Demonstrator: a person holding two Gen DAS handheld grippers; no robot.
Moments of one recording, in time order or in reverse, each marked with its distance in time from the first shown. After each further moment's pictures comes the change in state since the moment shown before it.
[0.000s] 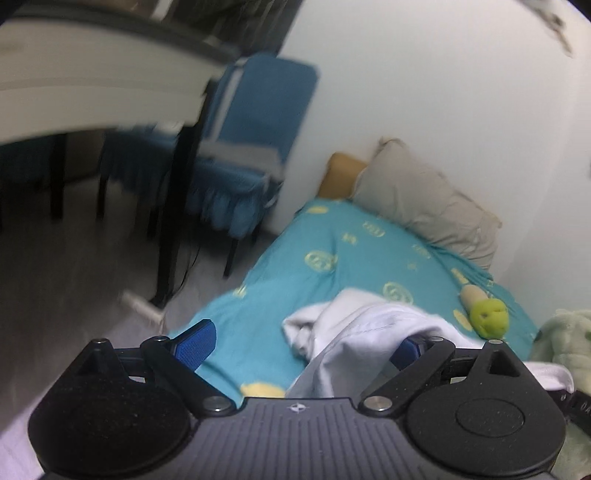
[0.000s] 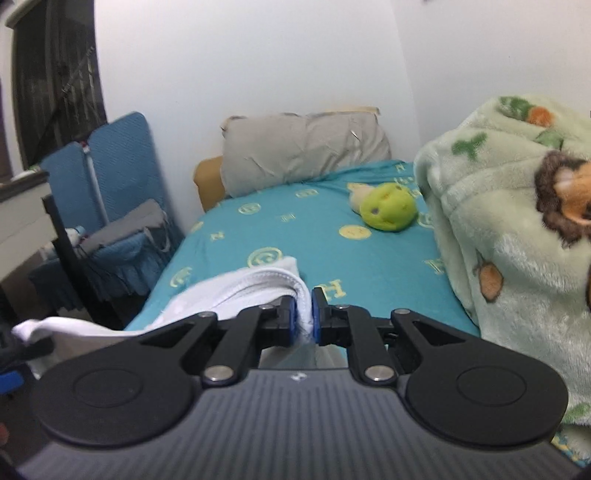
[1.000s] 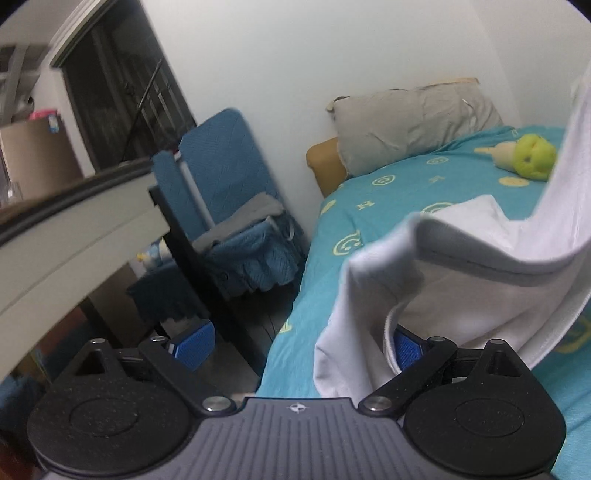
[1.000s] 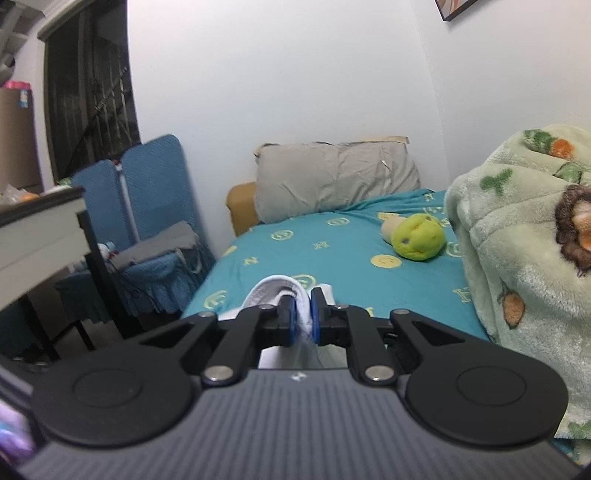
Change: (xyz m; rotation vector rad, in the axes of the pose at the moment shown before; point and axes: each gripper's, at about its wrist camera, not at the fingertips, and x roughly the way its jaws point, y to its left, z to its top) left arm 0.042 -0.079 -0.064 0.667 -0.070 0.279; right arm -0.014 0.013 0.007 -0.023 -0.069 0.069
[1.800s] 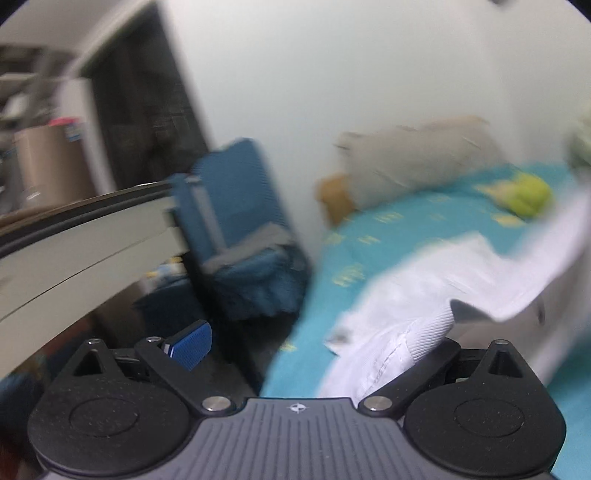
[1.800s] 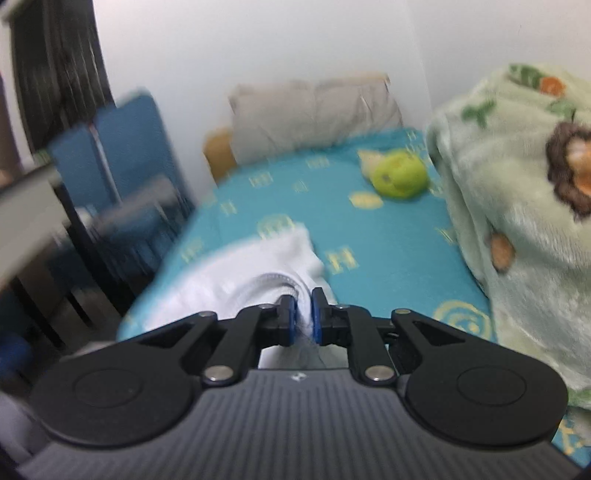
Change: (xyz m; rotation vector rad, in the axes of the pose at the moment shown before) left arm -0.045 0.009 -0.006 -0.110 -0.137 0.097; right arm 0.025 -0.025 -0.012 0.036 0.233 -0.067
